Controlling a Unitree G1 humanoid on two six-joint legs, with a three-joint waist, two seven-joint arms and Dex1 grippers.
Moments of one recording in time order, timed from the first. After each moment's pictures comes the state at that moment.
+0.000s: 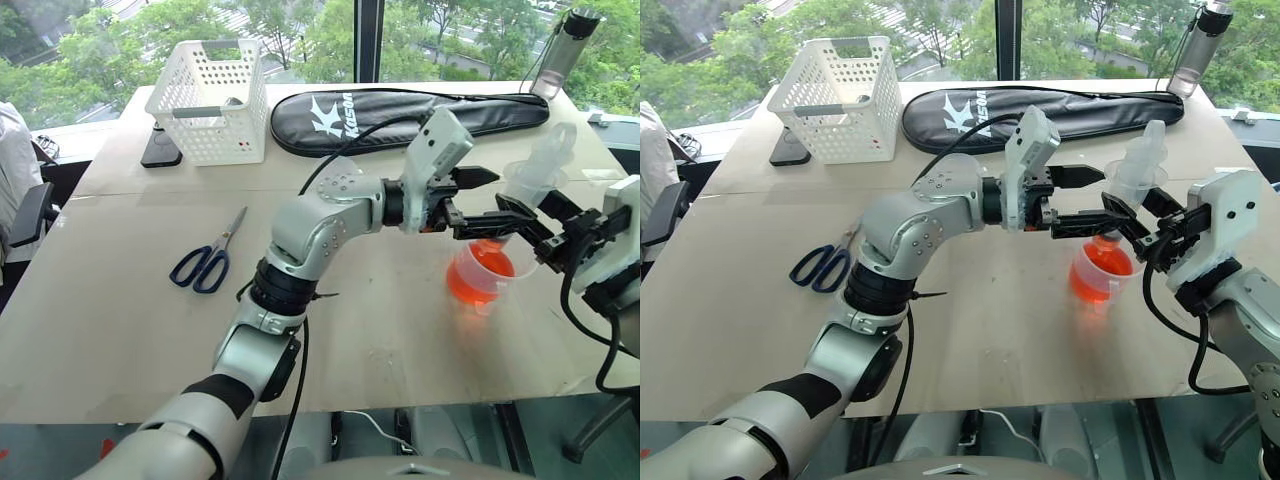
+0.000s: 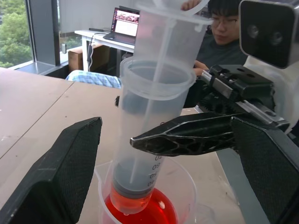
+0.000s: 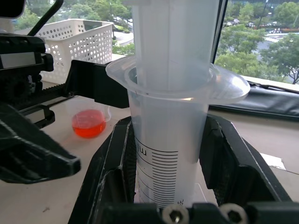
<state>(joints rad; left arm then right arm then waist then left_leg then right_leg) -0.95 0.06 -0.24 -0.02 -0.51 0.81 -0.78 -0.06 -0.68 -0.41 -0.81 0.90 0.75 0.17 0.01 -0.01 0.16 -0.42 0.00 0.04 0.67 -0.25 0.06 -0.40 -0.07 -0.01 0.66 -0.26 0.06</state>
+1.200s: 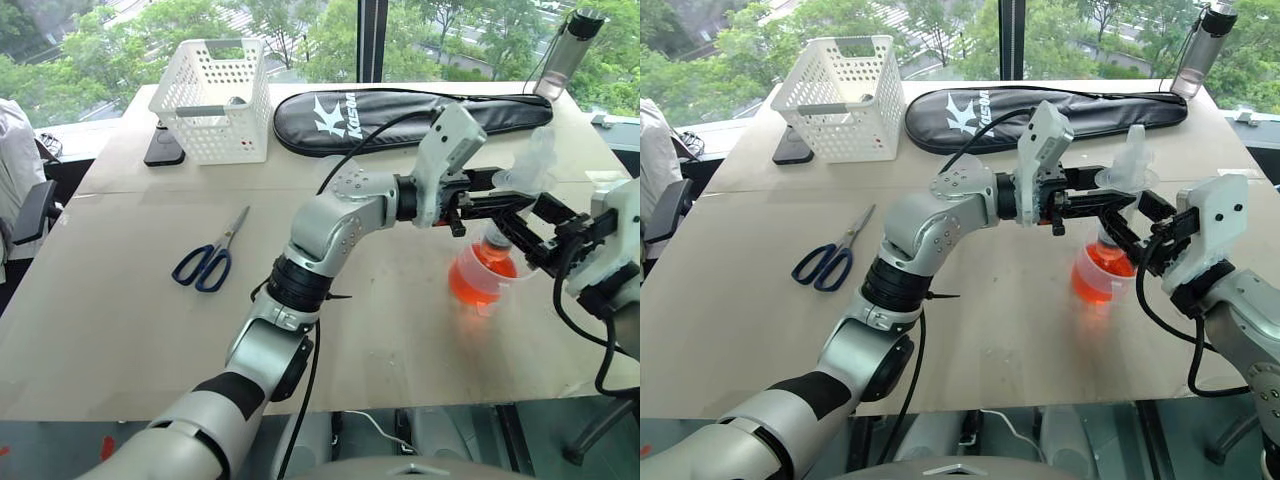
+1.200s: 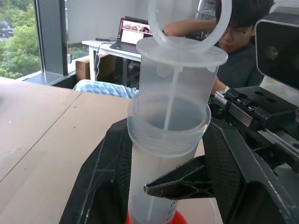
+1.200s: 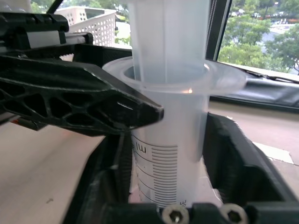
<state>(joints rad) -0.95 0.01 -0.25 0.06 -0.44 0.69 -0.80 -0.05 -0.71 -0.40 -0.81 0.92 0.78 0.17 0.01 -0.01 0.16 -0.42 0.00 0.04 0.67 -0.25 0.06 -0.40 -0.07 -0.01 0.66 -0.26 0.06</state>
